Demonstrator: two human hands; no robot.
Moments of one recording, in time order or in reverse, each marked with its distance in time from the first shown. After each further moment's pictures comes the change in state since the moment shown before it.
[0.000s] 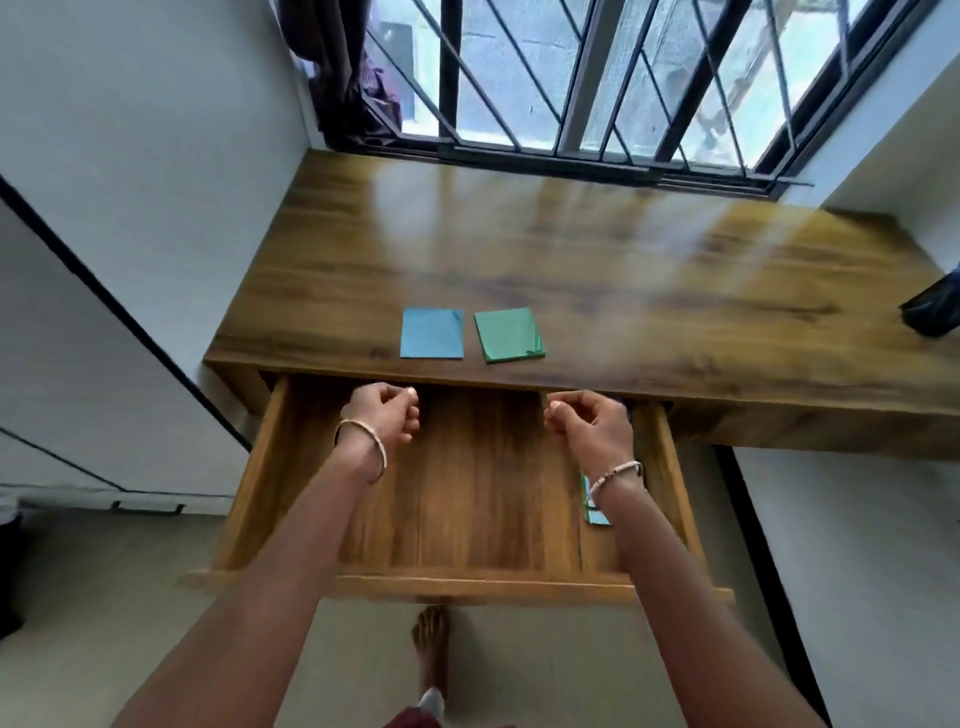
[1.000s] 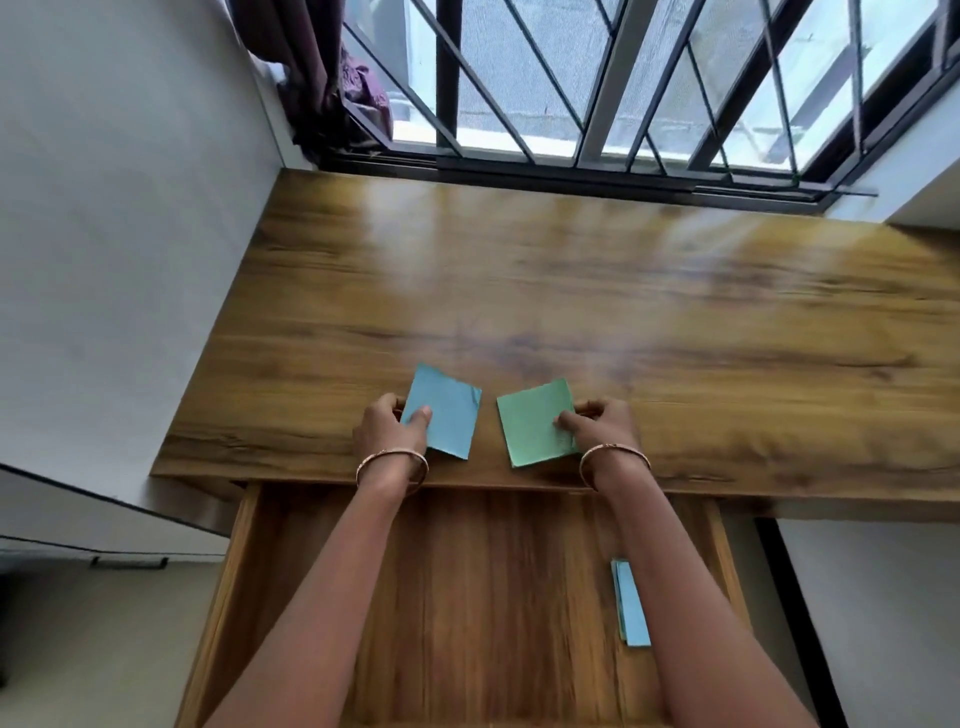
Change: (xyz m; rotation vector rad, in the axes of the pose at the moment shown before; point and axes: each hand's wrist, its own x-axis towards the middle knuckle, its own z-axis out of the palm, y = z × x) left_hand 0.130 0.066 0.035 0.317 0.197 0.091; right_hand 0.178 -0.031 0.054 -0.178 0.051 0.261
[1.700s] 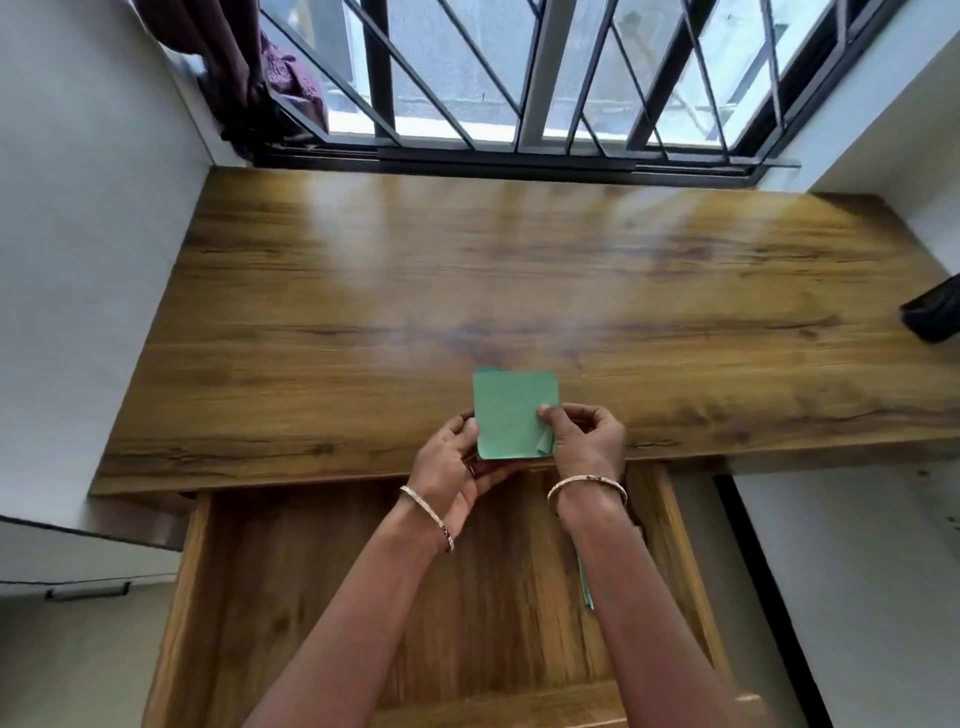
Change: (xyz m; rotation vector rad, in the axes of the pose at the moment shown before) left_hand -0.091 0.036 0.045 -1.017 -0.689 -0.297; right_hand -0.065 0.006 -0.020 0.504 0.268 0.020
